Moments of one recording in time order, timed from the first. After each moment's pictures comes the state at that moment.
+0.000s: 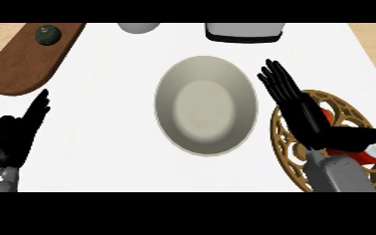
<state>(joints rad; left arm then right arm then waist) -0.02 0.52 -0.02 -1.35 0.11 0.10 0.09 -0.20 -0.29 0.21 -1.54 -0.38 0.13 -0.17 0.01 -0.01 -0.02</state>
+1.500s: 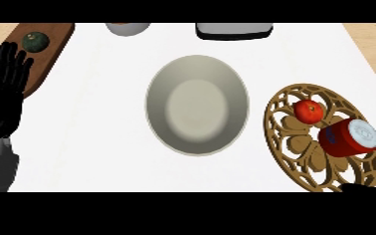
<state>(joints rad) -0.19 0.44 0.14 -1.50 0.27 0.12 -0.04 0.12 -0.84 0.03 -2.32 0.31 -0.06 0.70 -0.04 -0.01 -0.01</state>
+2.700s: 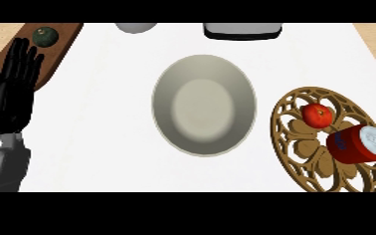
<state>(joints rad) -0.22 0.38 0.14 -1.50 0.23 0.10 -0.04 0.20 -0.93 -0.16 -2.30 0.00 0.40 0.90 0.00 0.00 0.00</state>
